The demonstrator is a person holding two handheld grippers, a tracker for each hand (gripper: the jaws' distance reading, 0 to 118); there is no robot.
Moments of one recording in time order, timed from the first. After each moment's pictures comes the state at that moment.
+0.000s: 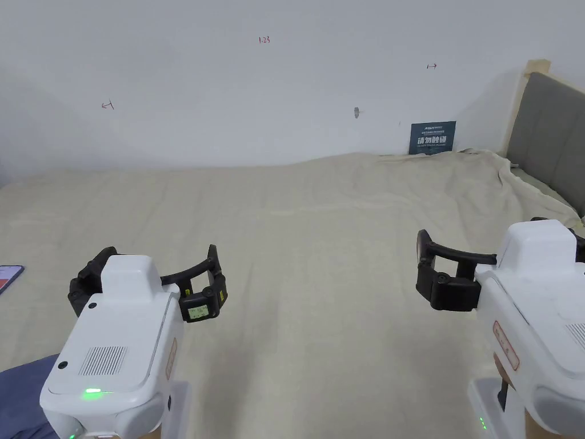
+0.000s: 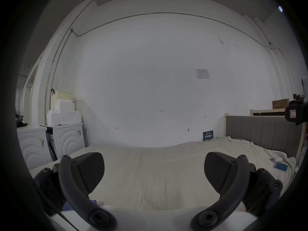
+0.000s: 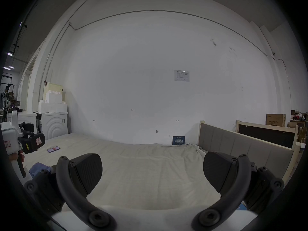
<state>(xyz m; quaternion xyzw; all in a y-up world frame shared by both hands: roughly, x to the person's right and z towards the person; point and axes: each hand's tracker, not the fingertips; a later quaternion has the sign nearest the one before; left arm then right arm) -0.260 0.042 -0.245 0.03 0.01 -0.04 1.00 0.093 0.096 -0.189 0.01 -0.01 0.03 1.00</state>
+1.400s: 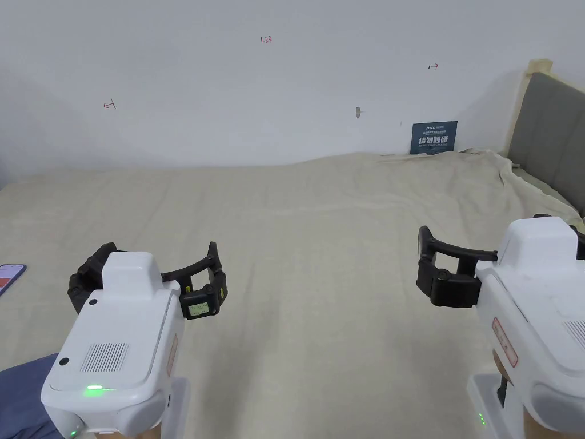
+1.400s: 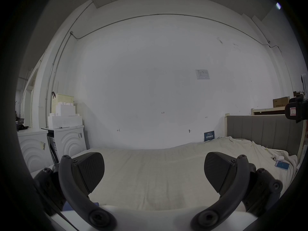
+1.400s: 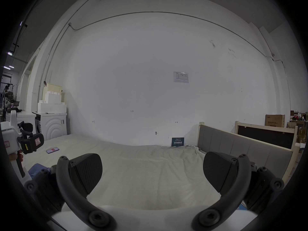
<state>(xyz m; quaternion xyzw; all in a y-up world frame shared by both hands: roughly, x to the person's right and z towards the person) -0.260 0.045 -0.245 0.04 0.02 -0.05 1.00 0.091 0.098 -0.193 0.01 -0.01 0.03 1.00</state>
